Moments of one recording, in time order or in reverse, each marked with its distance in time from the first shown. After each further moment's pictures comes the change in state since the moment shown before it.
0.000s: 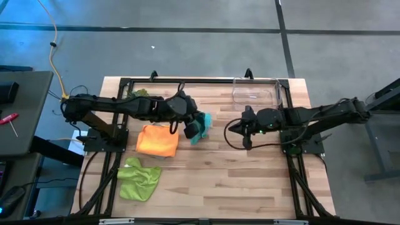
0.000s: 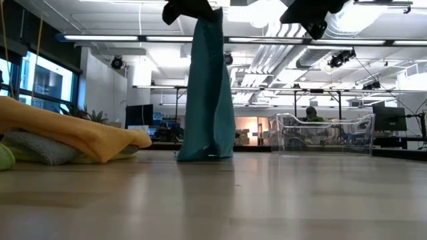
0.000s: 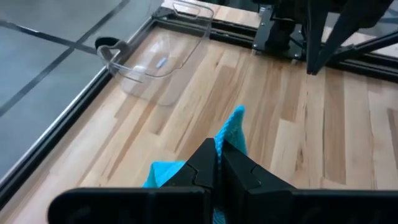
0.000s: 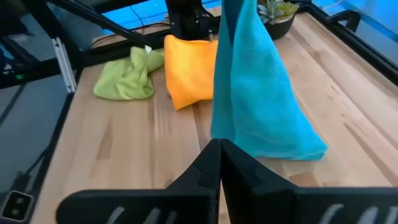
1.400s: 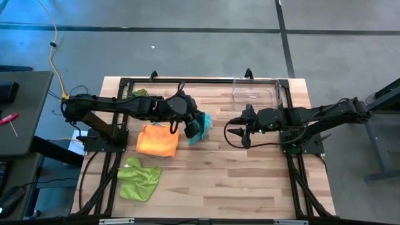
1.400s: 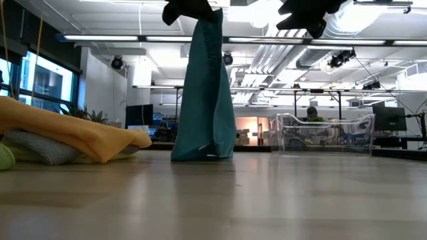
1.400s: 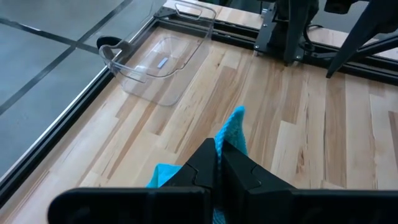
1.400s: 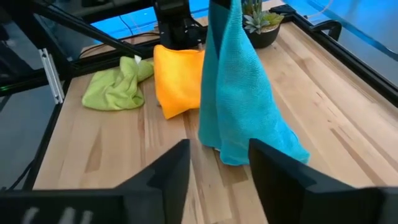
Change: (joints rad) left arm -0.001 0.001 0.000 0.004 -0.003 -0.008; right arm 0.000 0.001 0.000 0.020 0.058 0.003
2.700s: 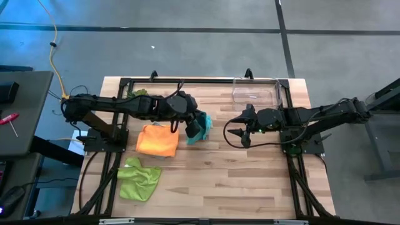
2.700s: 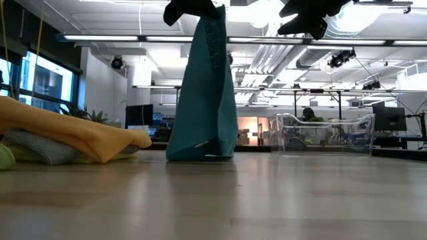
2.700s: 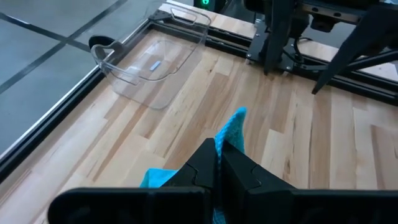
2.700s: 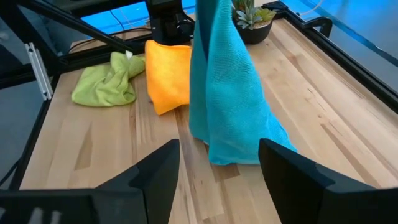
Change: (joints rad) left arm 0.010 0.001 0.001 0.028 0.029 -0.052; right arm 0.000 0.000 0.000 -0.023 0.025 -0.004
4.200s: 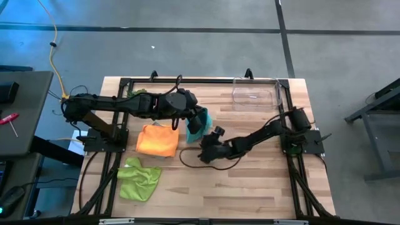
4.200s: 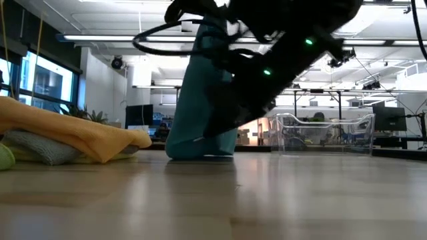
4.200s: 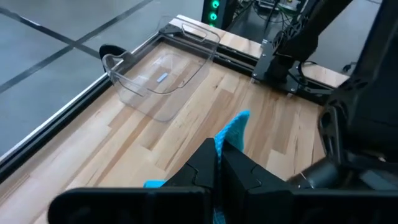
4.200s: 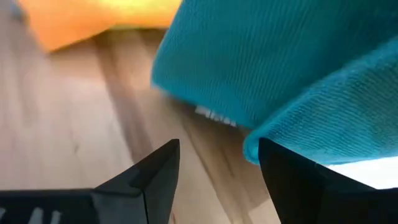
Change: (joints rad) left arm 0.018 0.000 0.000 0.053 -0.020 -0.044; right arm 0.114 0.919 0.218 0.359 0.417 0.089
